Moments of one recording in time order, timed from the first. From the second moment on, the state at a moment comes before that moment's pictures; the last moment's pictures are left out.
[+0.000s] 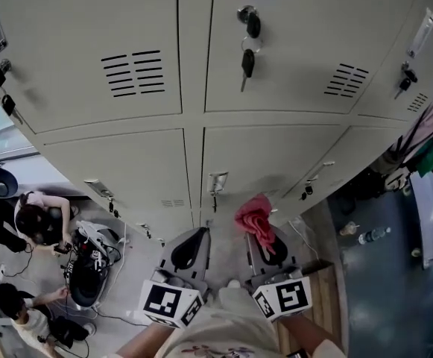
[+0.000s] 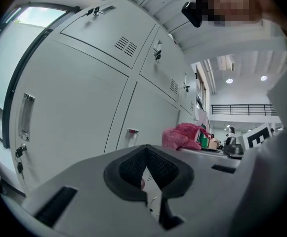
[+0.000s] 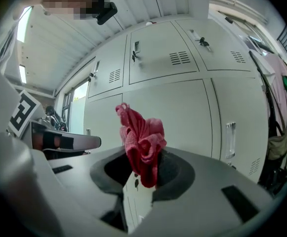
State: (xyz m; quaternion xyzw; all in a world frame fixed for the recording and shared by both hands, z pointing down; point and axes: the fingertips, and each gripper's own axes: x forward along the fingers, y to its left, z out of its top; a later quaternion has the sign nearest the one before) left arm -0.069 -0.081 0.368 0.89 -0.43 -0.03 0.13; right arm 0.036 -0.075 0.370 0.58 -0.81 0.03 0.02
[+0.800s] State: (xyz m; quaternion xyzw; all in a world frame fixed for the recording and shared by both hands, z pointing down) left arm -0.020 -0.112 0.337 0.89 -0.43 -0.02 0.11; right arm 0.123 -0.129 0.288 0.59 -0.79 -0.12 0.07
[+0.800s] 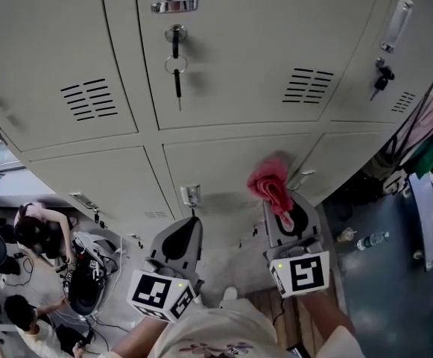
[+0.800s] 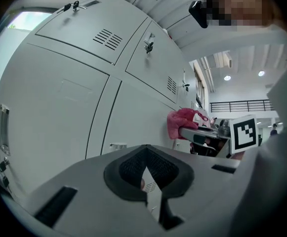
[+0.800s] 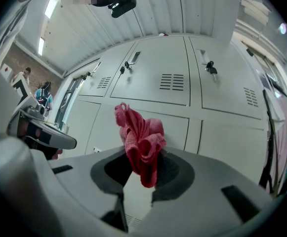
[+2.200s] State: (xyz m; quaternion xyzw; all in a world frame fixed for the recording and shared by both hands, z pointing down) left arm 0.002 -0.100 0.338 0.89 -0.44 -0.02 0.12; right arm 0.170 -0.170 0.271 0.60 -0.75 -0.22 0.17
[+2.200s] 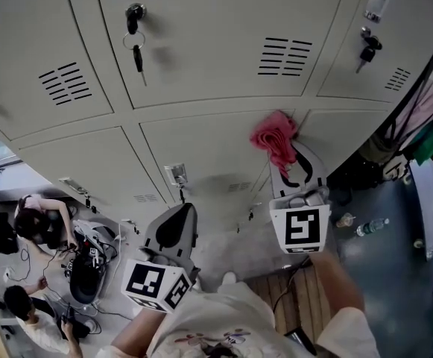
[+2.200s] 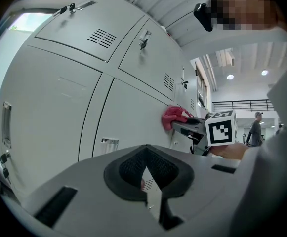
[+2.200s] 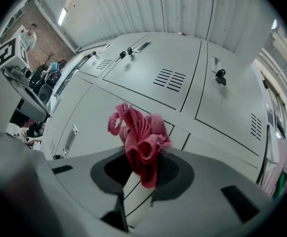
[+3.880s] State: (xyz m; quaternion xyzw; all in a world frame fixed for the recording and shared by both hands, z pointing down) left arm -0.001 -0.104 0.369 0.88 -0.45 0.01 0.13; right arm 0.161 -0.173 0.461 0.57 -0.76 -0.17 0.25
